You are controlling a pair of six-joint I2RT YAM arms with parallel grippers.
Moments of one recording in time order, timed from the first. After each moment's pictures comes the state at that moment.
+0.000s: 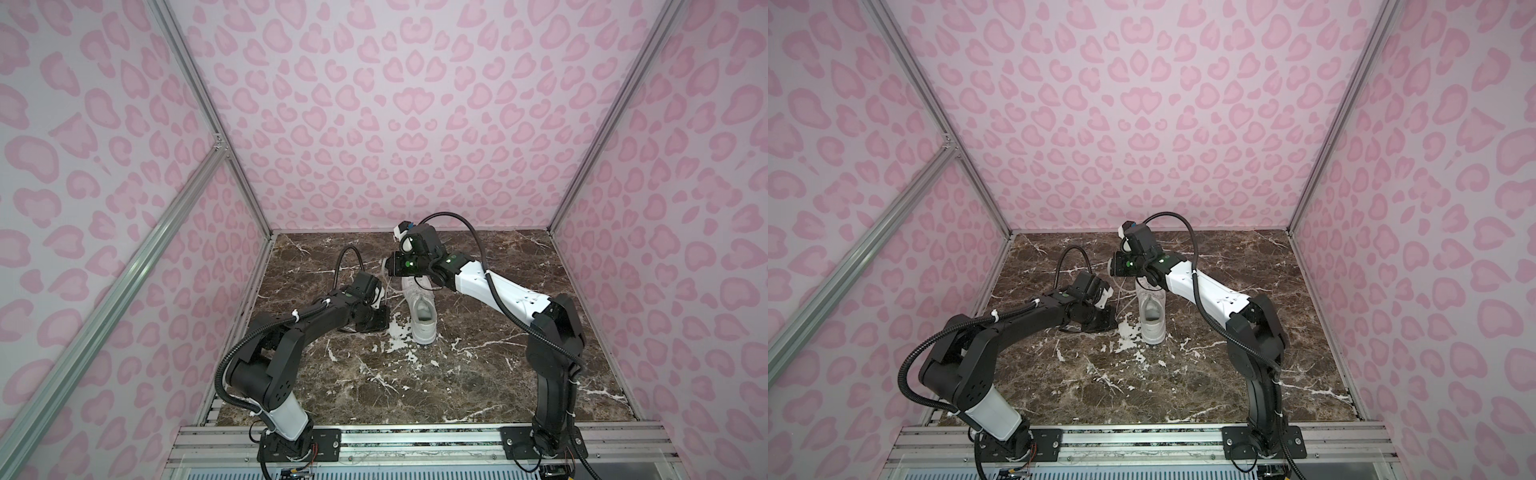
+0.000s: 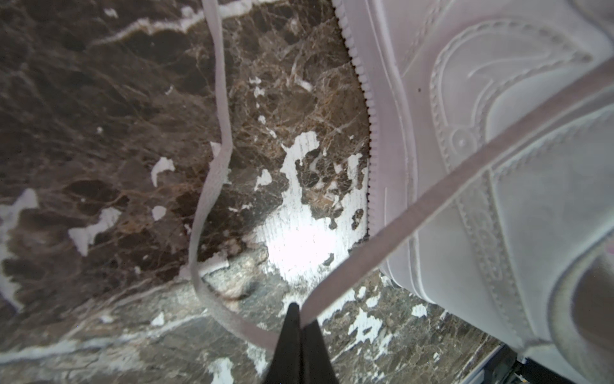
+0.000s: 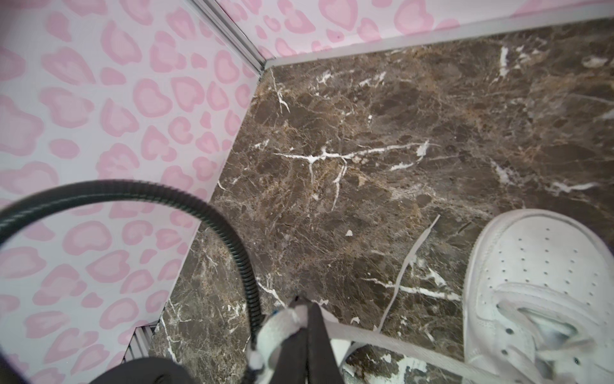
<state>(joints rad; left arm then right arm) -0.48 1.66 0.99 -0.47 0.34 -0.47 0.70 1.98 1.71 -0.35 -0.21 0.61</state>
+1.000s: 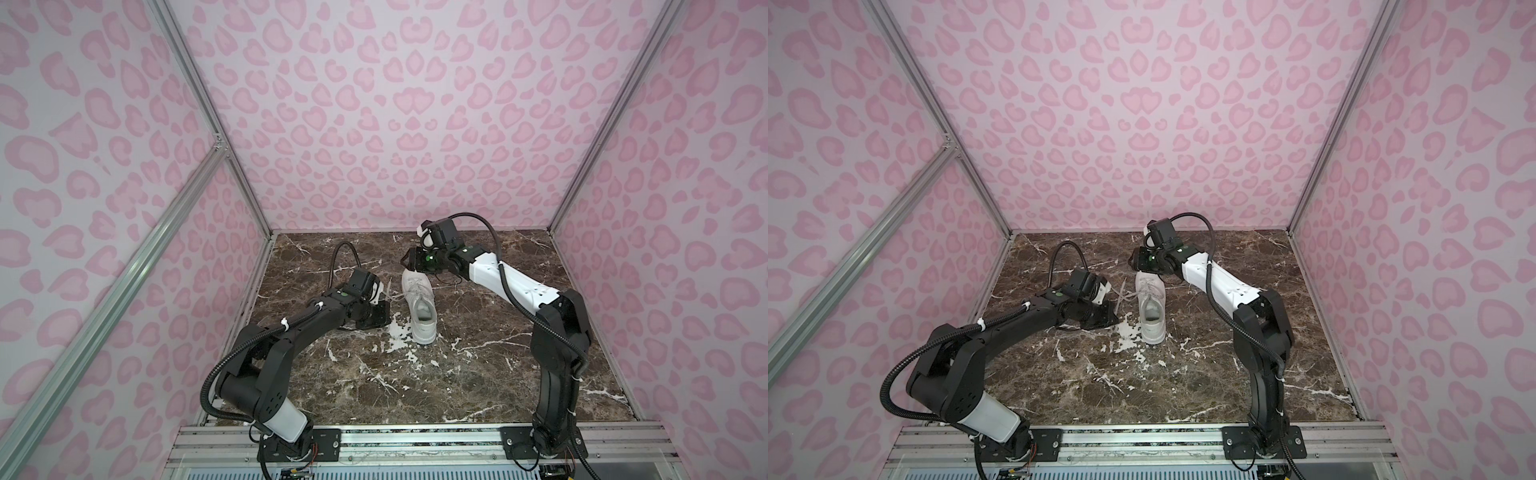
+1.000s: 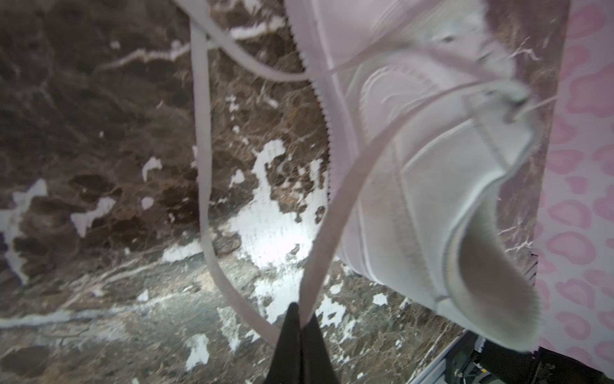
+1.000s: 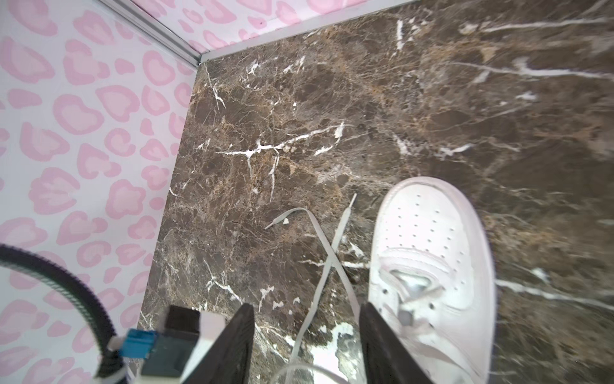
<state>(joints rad) -0.48 1.60 1.04 -0.49 0.38 -0.51 0.54 1.92 1.66 -0.48 -0.25 0.57</state>
